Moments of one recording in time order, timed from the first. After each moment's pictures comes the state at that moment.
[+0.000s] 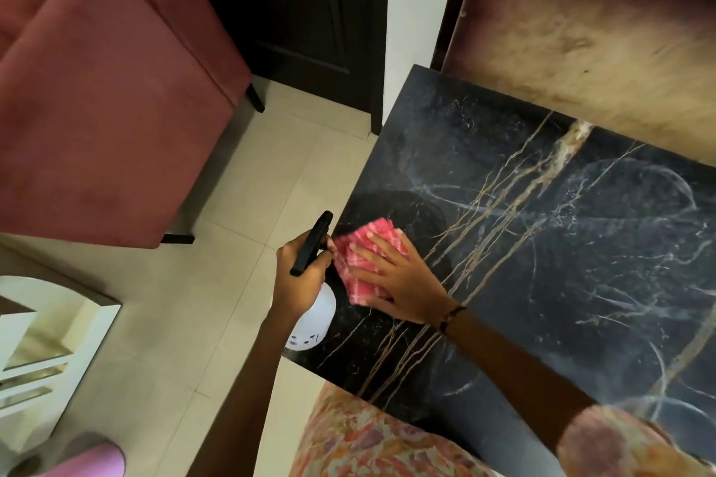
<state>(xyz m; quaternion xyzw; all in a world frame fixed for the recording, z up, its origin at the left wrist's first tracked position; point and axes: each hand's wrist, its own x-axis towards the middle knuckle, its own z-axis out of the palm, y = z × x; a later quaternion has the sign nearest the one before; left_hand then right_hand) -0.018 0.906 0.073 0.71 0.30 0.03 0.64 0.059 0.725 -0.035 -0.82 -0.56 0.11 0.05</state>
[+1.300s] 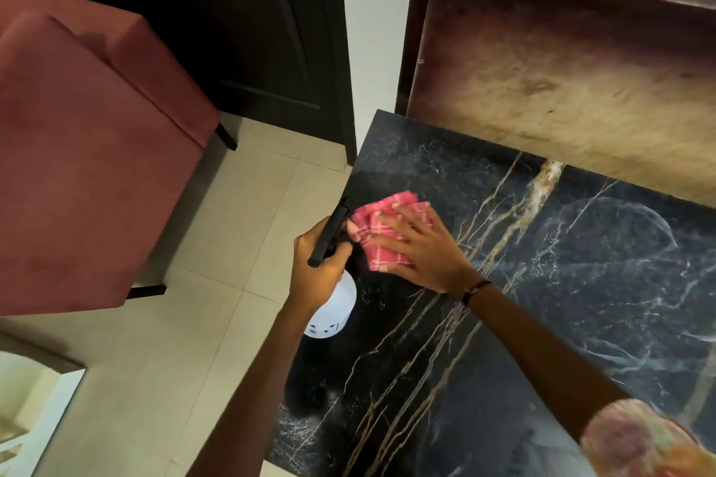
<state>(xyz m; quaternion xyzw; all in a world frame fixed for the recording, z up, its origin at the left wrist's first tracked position) 0.109 0.885 0.062 0.72 0.20 0.05 0.66 0.215 0.699 -0.048 -0.86 -0.51 0.04 0.02</state>
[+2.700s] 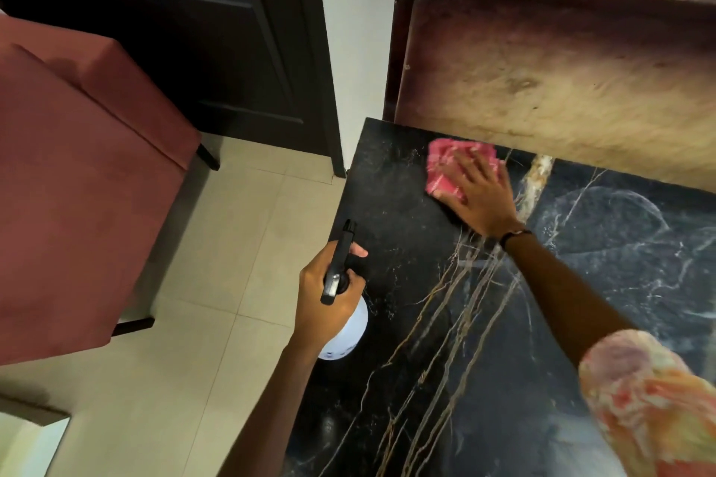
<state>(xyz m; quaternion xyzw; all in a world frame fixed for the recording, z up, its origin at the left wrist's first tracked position) 0.091 0.890 0.047 0.79 0.12 0.07 0.60 0.304 0.649 -0.040 -0.97 -0.24 0.06 0.03</state>
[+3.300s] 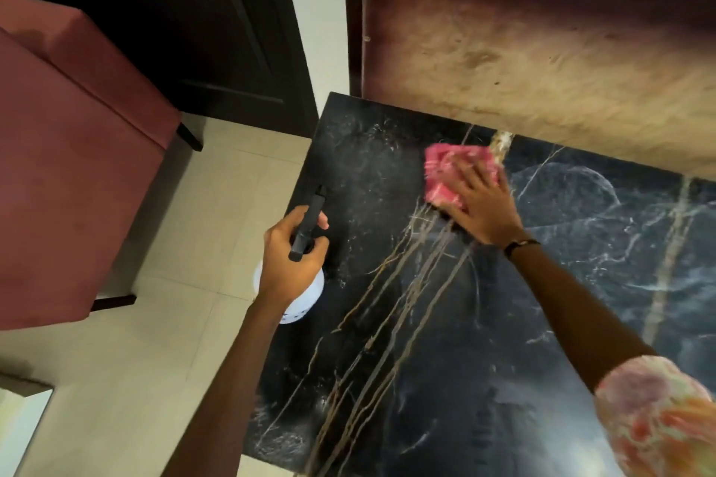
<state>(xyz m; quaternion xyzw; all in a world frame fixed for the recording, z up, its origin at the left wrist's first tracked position) 0.098 0.855 0.055 0.81 0.15 0.07 0.56 0.267 0.561 -0.044 -0.95 -0.29 0.06 0.01</state>
